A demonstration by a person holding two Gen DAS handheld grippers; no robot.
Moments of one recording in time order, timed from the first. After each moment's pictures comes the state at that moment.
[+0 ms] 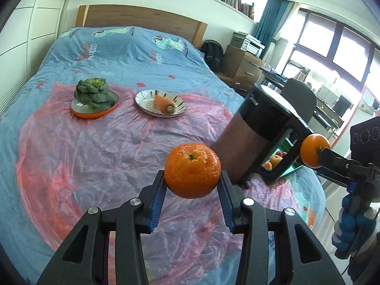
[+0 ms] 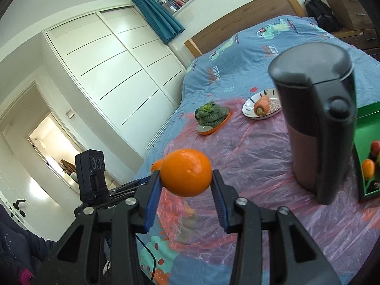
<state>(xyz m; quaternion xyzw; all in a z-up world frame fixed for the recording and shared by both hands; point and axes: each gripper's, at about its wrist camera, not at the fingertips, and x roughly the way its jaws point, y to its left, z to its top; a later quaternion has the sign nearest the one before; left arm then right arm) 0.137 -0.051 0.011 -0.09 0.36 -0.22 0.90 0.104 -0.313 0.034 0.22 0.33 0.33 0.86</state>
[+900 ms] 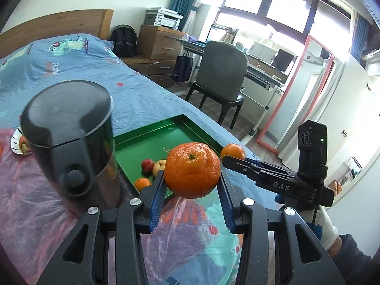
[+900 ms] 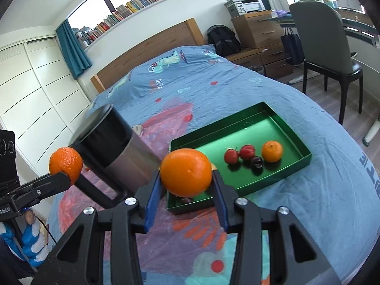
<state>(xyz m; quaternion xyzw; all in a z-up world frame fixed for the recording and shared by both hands) 0.151 -0.368 0.055 0.00 0.37 -0.41 0.83 0.088 -0.583 -0.001 0.20 0.32 0.05 0.92</state>
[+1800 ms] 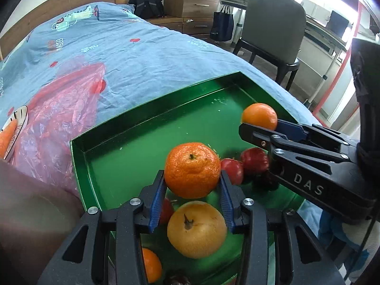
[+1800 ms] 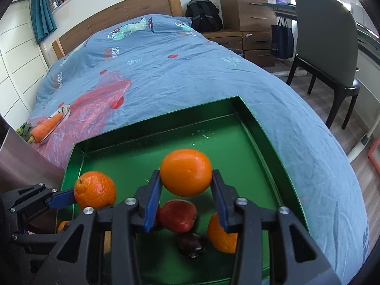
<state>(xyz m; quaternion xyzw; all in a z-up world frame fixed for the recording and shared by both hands) 0.286 -0.508 -0.092 0.10 0.46 -0.27 0.84 0.269 -0.644 -0.099 0.10 0.42 -0.03 0.90</state>
